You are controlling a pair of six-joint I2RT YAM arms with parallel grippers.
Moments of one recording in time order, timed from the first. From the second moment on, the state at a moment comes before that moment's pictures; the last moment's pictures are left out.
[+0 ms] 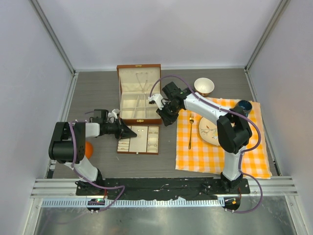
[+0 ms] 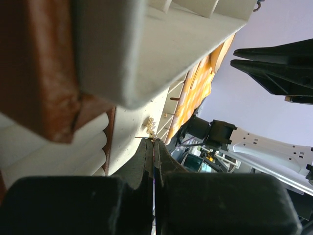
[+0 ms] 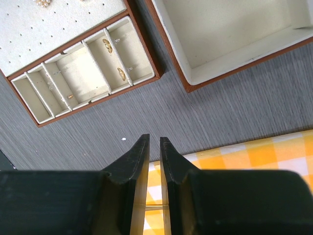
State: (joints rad) left arm -0.03 1.66 0.62 0.02 0.99 -0.68; right arm 0.63 1.91 1.51 -0.79 -0.33 -0.39
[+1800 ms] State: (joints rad) left arm -0.02 1.70 0.62 0.02 1.02 -0.68; right arm 0.64 1.91 1.51 -0.79 -0.33 -0.39
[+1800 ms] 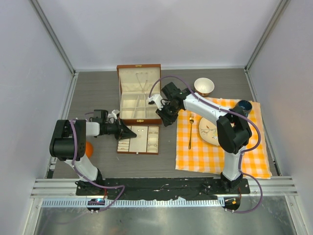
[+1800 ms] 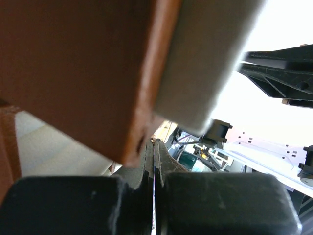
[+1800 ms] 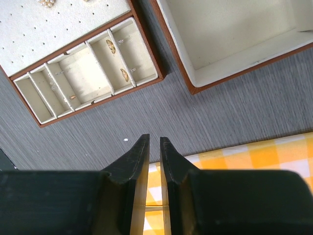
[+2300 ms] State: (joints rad) left arm -0.02 1.70 0.62 0.03 1.02 -0.69; right arm 0.64 1.91 1.51 -0.79 -0.33 -0.39
